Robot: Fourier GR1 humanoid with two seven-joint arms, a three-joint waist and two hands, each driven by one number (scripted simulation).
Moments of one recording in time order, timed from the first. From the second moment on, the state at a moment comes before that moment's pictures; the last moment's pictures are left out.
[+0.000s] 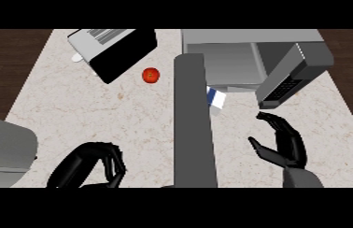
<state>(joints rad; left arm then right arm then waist) 0.16 0.01 -0.02 -1.73 -0.09 -0.60 -0.25 -0.18 -0.14 -0.13 -0.81 -0.07 0.21 -0.92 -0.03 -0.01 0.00</state>
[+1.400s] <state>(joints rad) -0.52 0.02 -0.78 -1.06 0.03 0.10 -0.20 0.03 -0.34 -0.21 -1.38 -0.33 0.43 -0.64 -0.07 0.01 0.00</state>
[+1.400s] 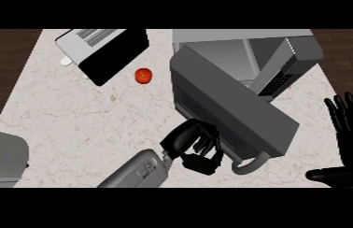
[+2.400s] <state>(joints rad) -0.71 0.05 -0.89 -0.97 0.44 0.32 -0.27 -0.13 -0.42 -0.15 -1.54 -0.46 0.56 -0.48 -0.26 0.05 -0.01</state>
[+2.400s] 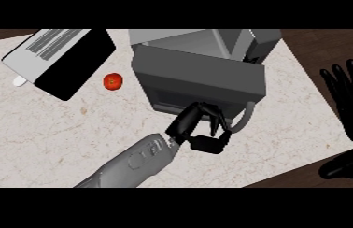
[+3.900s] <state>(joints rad) -0.89 0.04 -0.90 -0.85 0.64 0.50 -0.25 -0.26 -0.55 -0.17 -1.55 -0.60 0.64 -0.33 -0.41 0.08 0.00</state>
